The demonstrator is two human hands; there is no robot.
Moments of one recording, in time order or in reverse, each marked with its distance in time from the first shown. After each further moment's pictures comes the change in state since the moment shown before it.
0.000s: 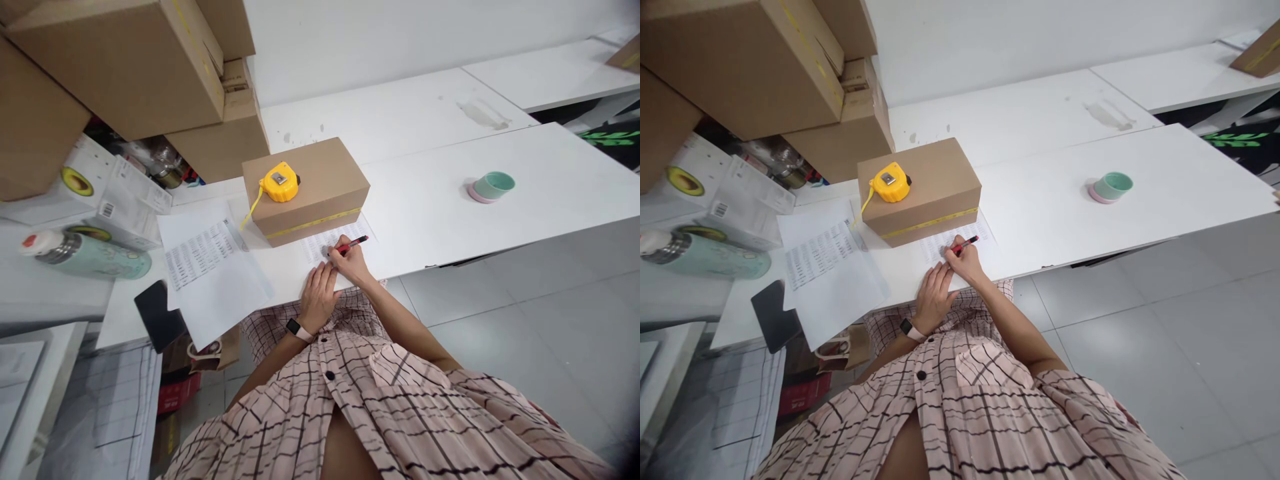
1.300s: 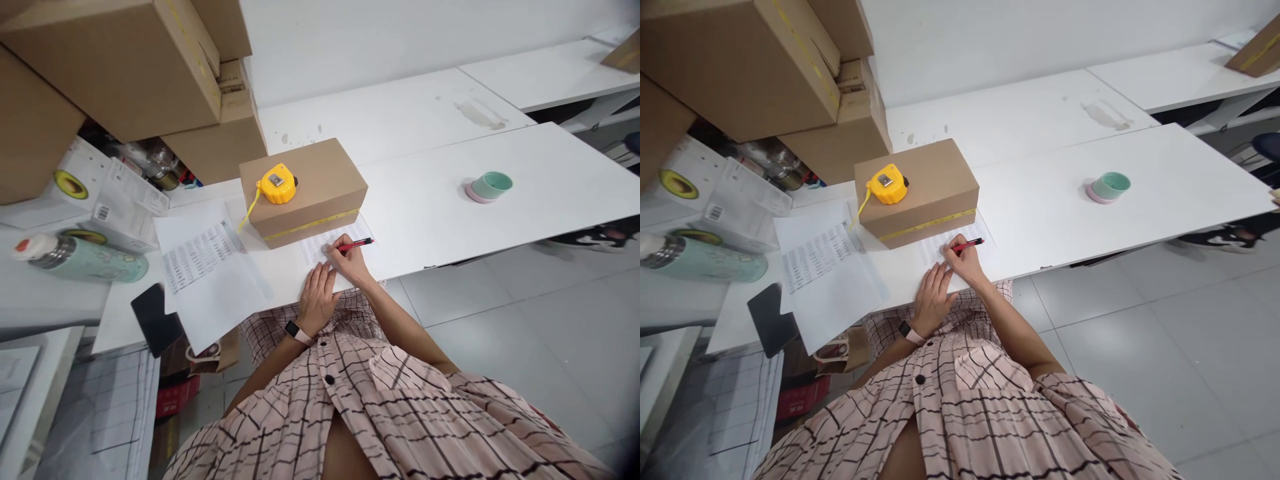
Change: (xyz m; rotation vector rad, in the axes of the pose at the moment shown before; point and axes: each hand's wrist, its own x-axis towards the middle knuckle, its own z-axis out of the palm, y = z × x) left_hand 0.002 0.002 -0.007 -0.001 -0.041 -0.018; right_hand 0.001 -0.004 -0.004 0.047 -0.012 0.033
